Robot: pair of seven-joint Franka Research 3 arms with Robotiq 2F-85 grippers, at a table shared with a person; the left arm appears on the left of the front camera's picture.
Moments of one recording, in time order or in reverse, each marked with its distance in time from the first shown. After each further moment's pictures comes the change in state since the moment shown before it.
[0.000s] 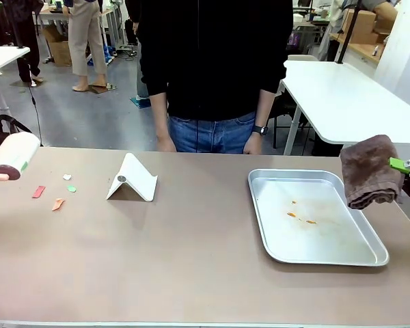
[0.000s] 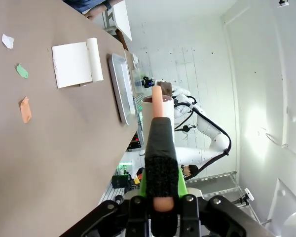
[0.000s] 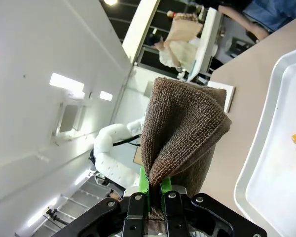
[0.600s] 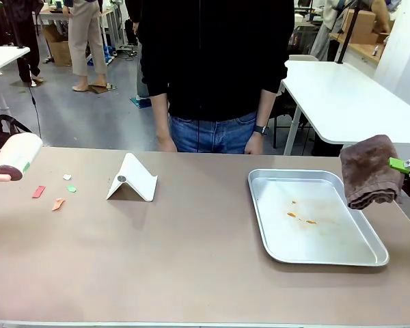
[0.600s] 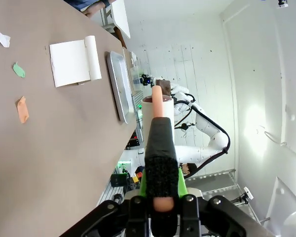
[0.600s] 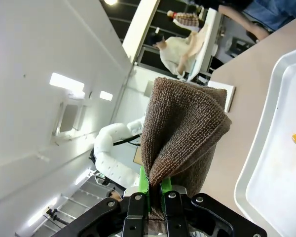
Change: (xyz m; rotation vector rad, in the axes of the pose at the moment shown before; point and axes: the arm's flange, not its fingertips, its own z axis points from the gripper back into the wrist) left arm 0.002 0.002 -0.004 -0.008 0.012 0.002; right arm 0.000 0.000 0.000 0.001 0.001 0.000
